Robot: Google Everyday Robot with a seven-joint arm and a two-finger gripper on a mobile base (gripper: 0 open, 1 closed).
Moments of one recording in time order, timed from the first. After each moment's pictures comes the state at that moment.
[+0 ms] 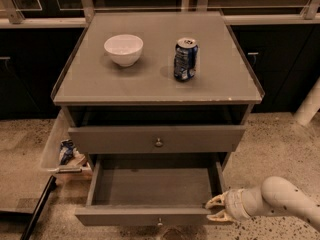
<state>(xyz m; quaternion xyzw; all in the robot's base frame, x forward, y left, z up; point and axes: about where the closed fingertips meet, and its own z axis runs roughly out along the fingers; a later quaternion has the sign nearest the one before) 0.420 -0.206 0.434 -0.71 0.61 0.14 0.31</state>
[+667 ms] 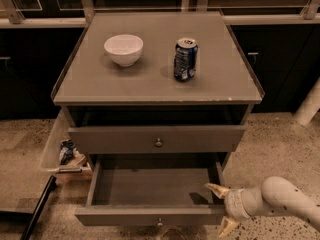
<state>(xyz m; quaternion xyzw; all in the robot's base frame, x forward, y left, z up) 0.420 -0.206 0.434 -0.71 0.61 0.14 0.31</state>
